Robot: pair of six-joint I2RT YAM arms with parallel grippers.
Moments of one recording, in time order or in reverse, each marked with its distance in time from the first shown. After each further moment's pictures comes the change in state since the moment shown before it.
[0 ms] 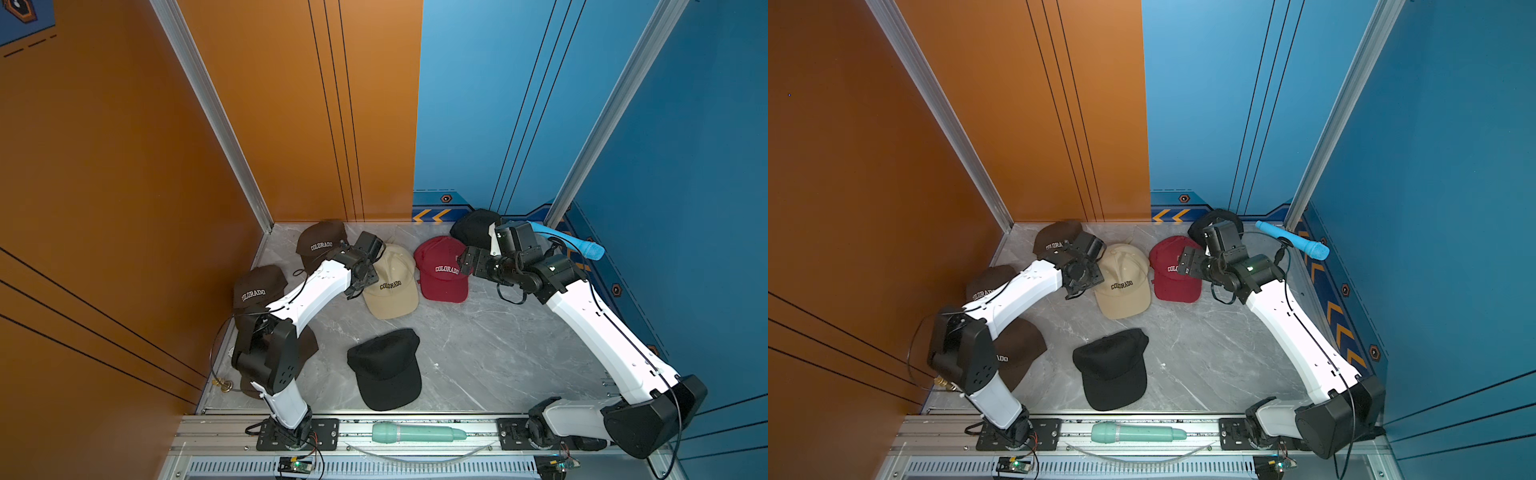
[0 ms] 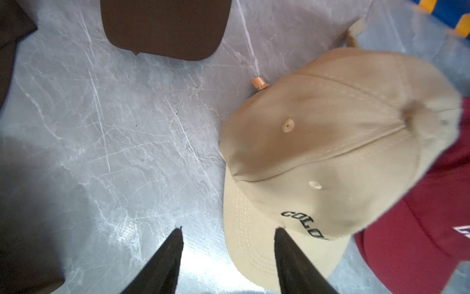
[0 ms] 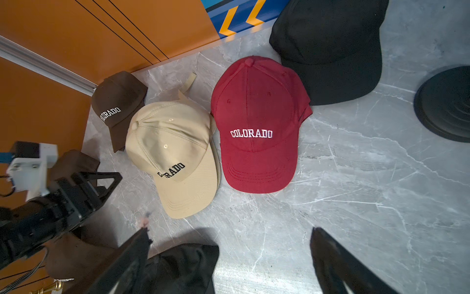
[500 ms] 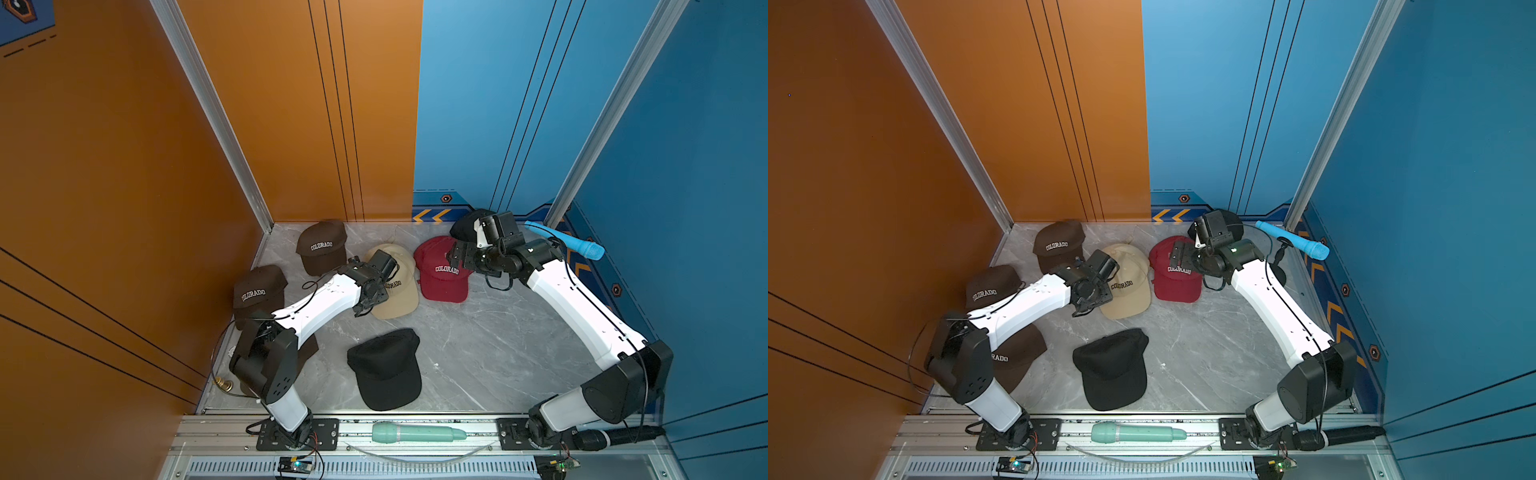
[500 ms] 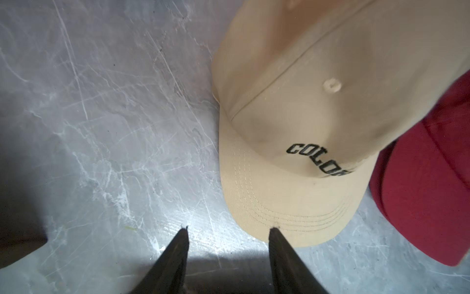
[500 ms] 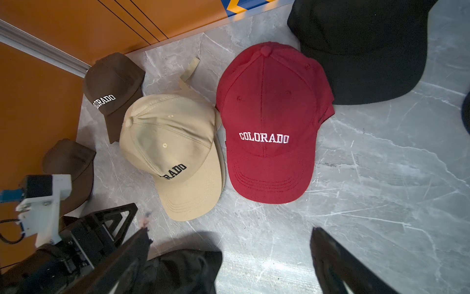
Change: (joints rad) left arm -0.126 0.026 -0.102 0.007 0.004 -0.092; right arm -0.029 0.175 0.115 0.000 -0.092 -0.046
